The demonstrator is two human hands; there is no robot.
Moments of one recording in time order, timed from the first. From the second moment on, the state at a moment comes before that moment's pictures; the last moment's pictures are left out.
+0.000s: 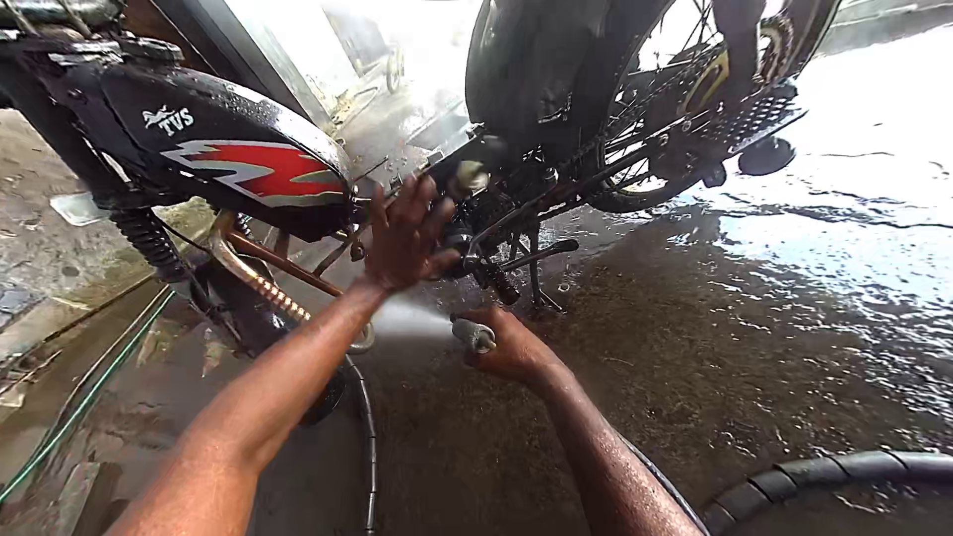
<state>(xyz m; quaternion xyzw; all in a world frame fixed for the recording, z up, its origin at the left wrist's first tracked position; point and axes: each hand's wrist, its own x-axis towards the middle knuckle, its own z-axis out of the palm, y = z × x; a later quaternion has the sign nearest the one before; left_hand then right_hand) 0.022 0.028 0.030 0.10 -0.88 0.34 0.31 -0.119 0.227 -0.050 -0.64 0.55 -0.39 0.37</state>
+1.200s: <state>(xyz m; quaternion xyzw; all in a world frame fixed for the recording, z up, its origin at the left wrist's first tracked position) -0.009 -0.073 0.037 0.47 -0.88 -0.05 0.11 -0.131 0.240 0.067 -0.65 0.58 -0.45 0.22</state>
